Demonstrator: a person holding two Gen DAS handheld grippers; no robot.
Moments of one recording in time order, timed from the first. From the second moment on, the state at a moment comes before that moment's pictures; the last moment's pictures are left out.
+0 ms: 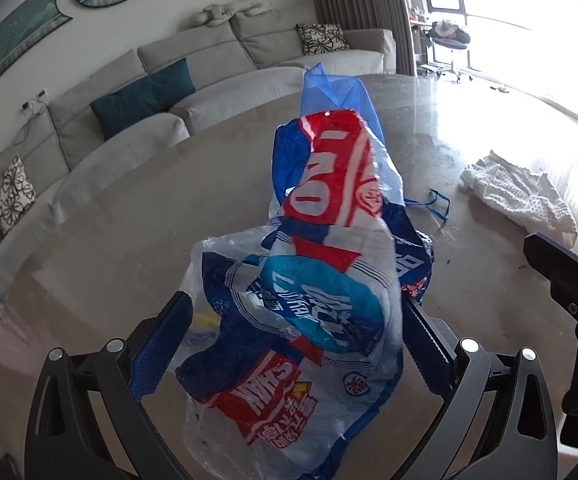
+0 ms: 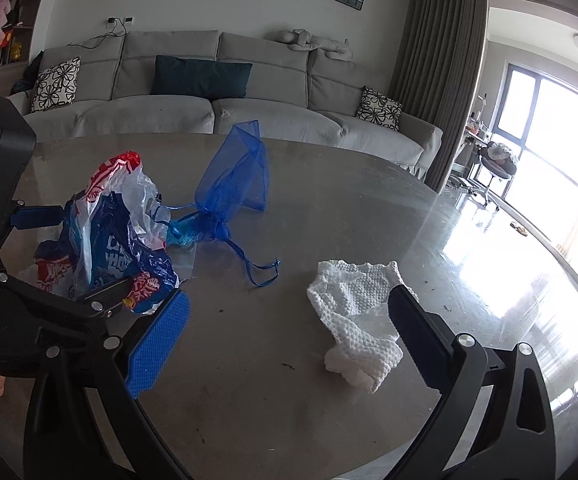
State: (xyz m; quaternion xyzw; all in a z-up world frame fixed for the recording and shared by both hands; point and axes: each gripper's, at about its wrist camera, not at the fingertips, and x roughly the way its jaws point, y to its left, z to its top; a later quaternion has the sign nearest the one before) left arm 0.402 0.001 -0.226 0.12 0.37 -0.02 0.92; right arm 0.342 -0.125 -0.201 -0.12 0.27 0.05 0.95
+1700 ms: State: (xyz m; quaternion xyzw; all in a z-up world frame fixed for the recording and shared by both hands) left arm 0.442 -0.060 -0.187 0.15 0.32 -0.02 0.94; right arm 0.413 -0.170 -0.219 -0.07 0.31 0.06 0.95
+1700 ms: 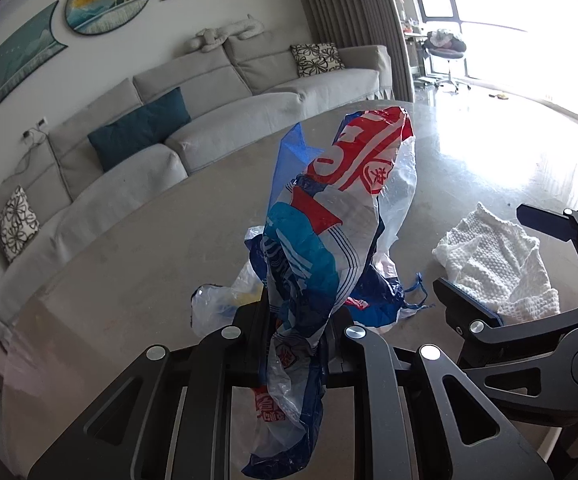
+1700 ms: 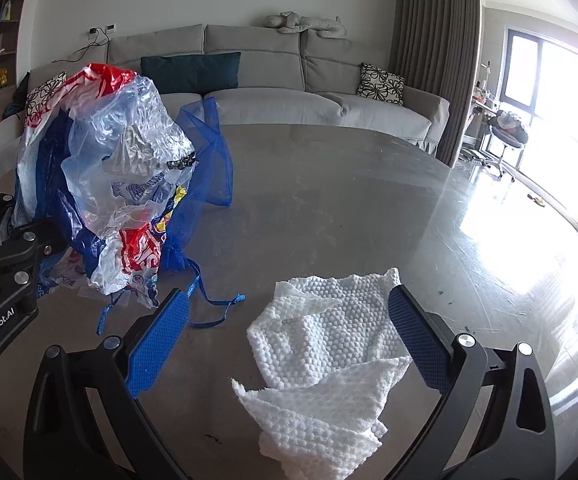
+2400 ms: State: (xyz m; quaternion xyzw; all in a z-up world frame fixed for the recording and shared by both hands) left arm 0.431 -0.060 -0.178 0.14 0.31 -0.02 0.94; right arm 0.425 -0.163 -0.246 -0.08 0.39 0.06 0.92
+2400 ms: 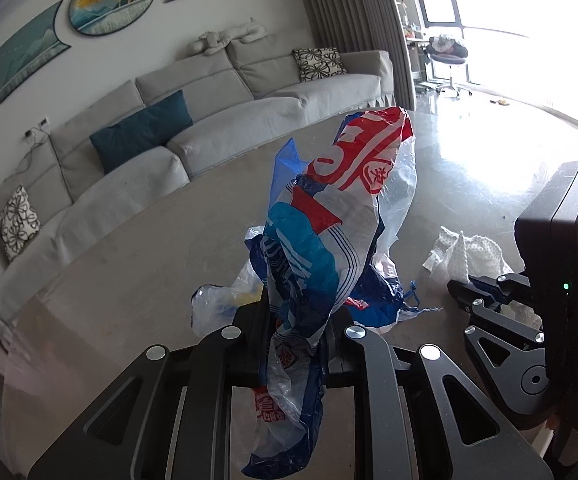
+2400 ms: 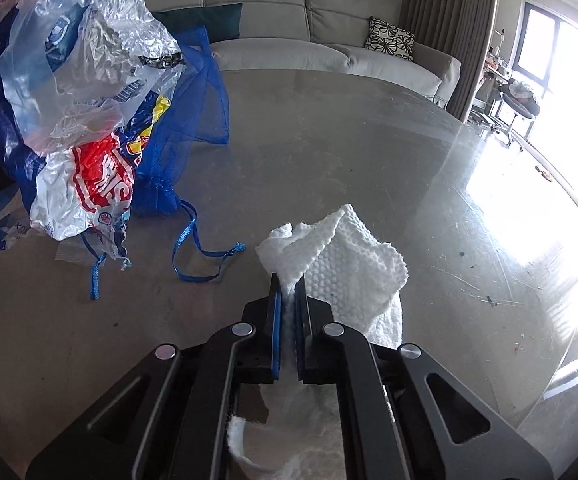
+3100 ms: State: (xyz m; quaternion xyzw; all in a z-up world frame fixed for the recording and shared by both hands) left arm 0.324 -0.094 -0.155 0.15 0.28 -0.08 0.95; right arm 0.253 -0.205 -0.148 -0.05 0.27 0.05 0.96
